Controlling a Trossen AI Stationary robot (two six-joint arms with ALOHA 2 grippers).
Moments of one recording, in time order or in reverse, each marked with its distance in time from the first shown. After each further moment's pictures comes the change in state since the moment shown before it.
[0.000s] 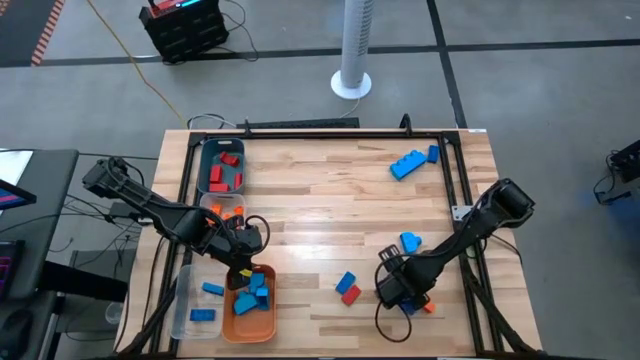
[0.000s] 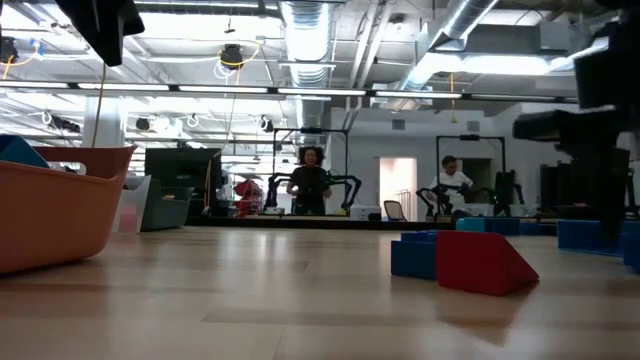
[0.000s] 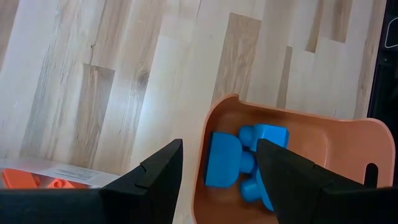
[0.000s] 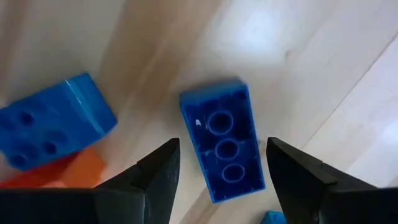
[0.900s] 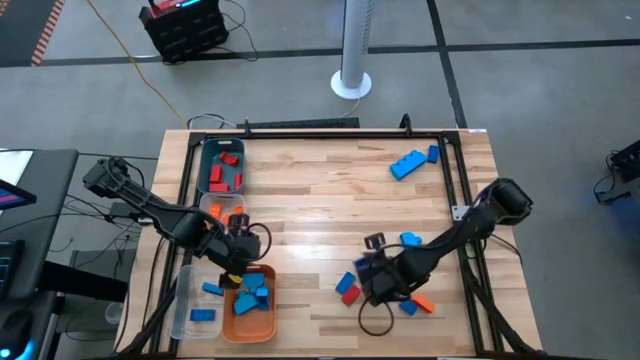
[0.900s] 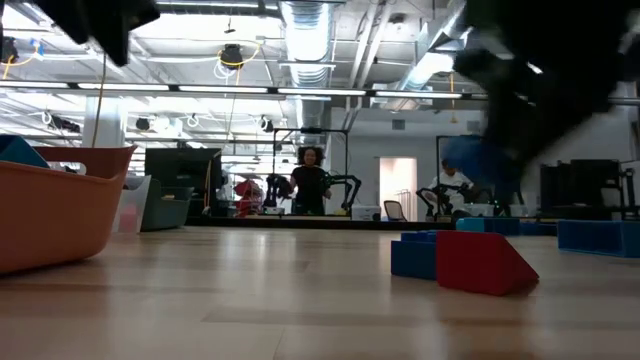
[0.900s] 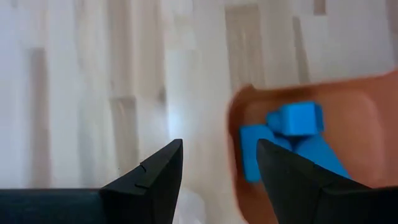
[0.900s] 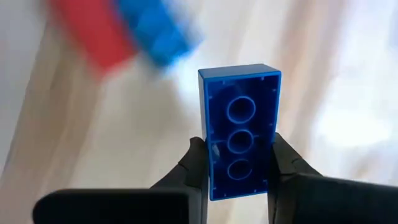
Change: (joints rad) left arm -0.028 0.000 0.000 -0.026 -0.078 0.299; right arm -0.066 0.000 0.141 0.088 0.358 0.095
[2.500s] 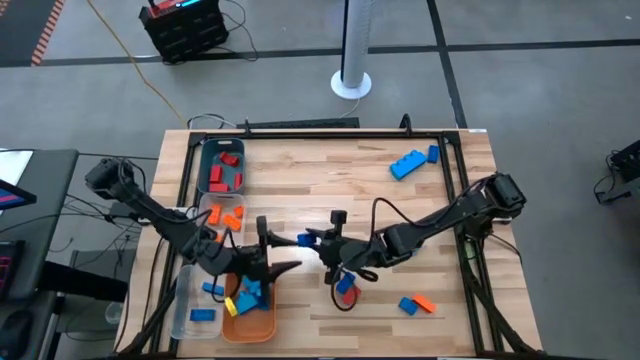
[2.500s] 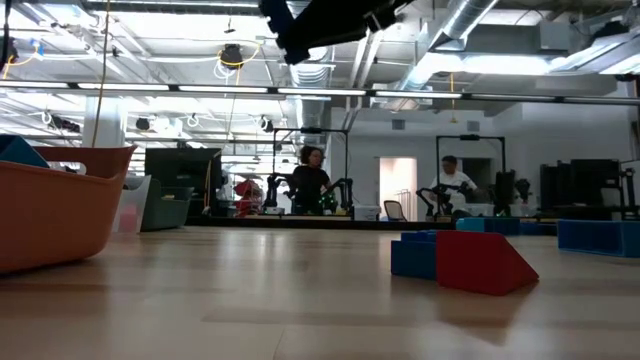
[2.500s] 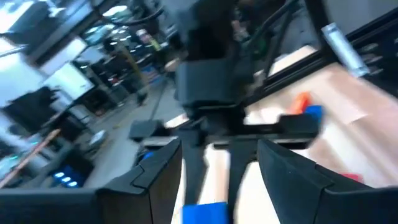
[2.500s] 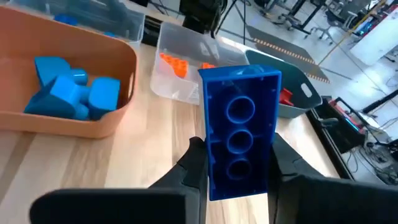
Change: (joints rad) left arm -0.081 0.014 -0.285 1.343 -0.479 0.853; right arm -0.194 0.009 0.029 0.864 0.162 -0.324
